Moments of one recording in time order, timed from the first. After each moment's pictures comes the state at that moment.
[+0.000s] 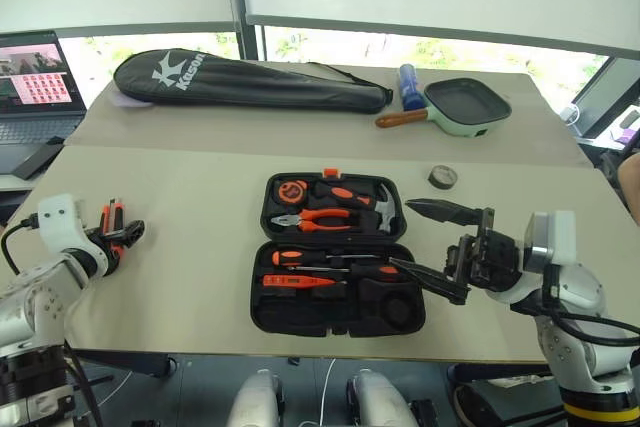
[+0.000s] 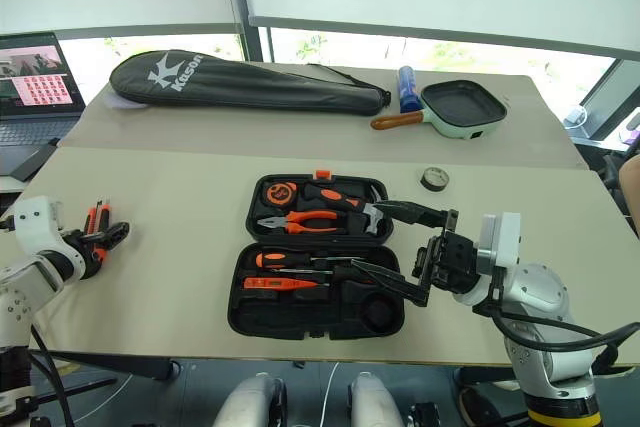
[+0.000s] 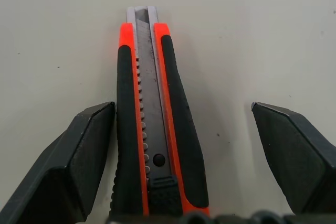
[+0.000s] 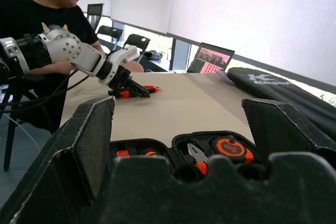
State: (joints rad) left arm -0.20 0.70 0.48 0.07 -0.52 0.85 -0.23; right arm -0.03 -0.56 -0.15 -0.45 0.71 0.10 1.06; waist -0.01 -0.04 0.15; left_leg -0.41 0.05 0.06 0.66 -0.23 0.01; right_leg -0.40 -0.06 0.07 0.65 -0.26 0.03
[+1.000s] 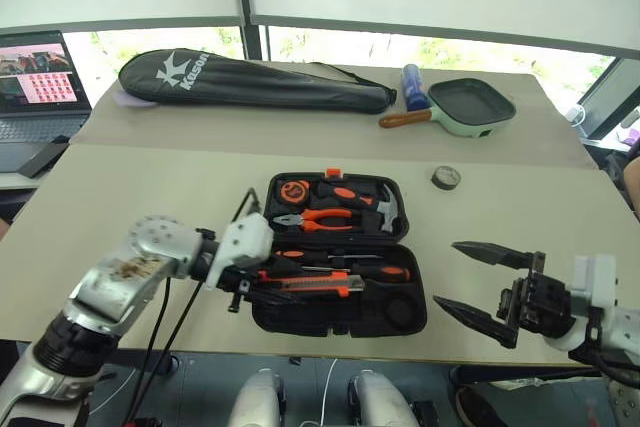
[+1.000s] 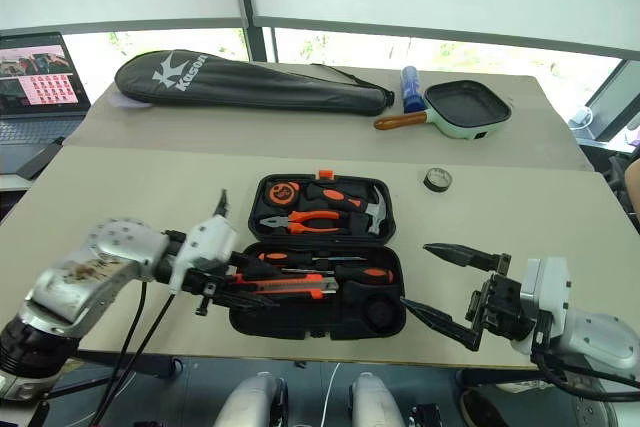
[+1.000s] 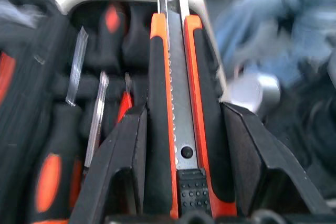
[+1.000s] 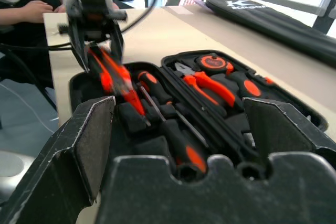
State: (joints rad) left arm -0.37 0.84 -0.32 -0.39 -0.39 0.56 -1.23; right arm 0.35 -0.66 -0.38 -0.53 0.70 0.09 1.11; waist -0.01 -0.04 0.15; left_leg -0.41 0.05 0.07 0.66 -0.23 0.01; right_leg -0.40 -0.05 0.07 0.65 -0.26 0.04
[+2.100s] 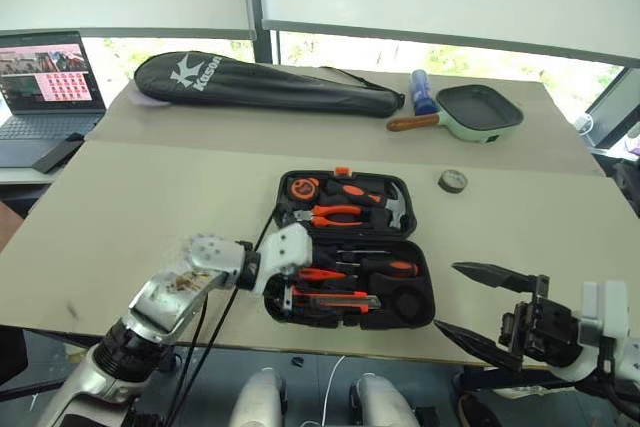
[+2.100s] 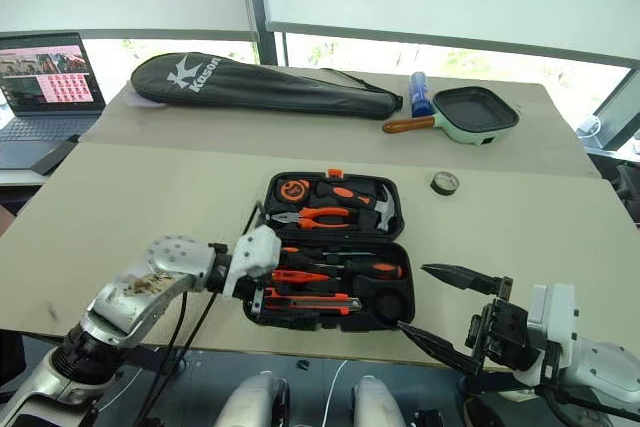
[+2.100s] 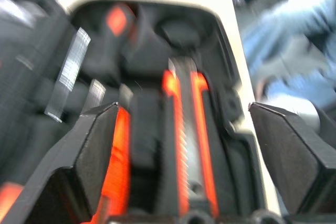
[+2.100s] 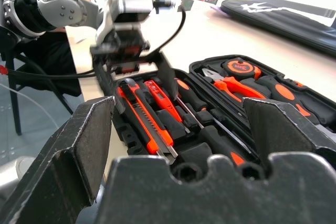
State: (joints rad) left arm -0.37 0.64 -0.28 -0.34 -0.36 0.52 -1.11; right arm 0.42 -0.63 -0.39 -0.58 0.73 0.09 1.10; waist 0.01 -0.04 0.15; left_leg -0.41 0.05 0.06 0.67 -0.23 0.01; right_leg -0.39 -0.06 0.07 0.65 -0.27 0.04
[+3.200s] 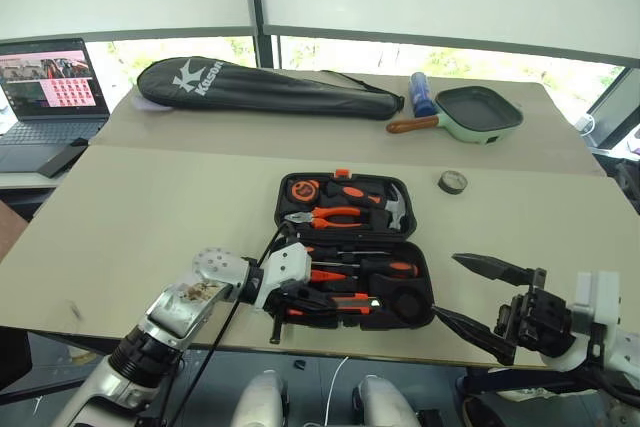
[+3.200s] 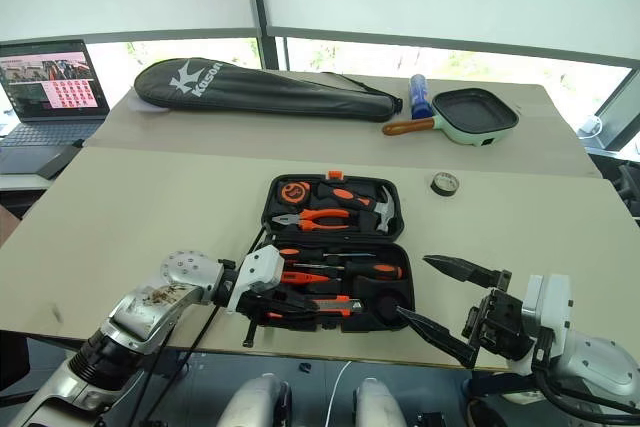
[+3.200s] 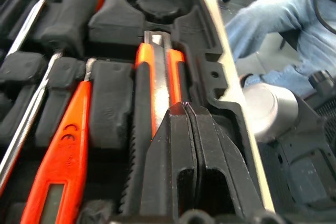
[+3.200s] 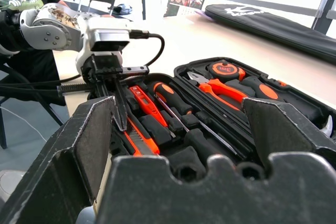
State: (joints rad) left arm -0.33 0.58 -0.39 -0.20 -0.29 0.50 -1.19; right arm 0.40 -0.63 -0.37 -0.56 0.73 0.10 1.04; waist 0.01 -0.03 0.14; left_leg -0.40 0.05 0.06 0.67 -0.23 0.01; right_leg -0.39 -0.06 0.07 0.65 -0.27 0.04
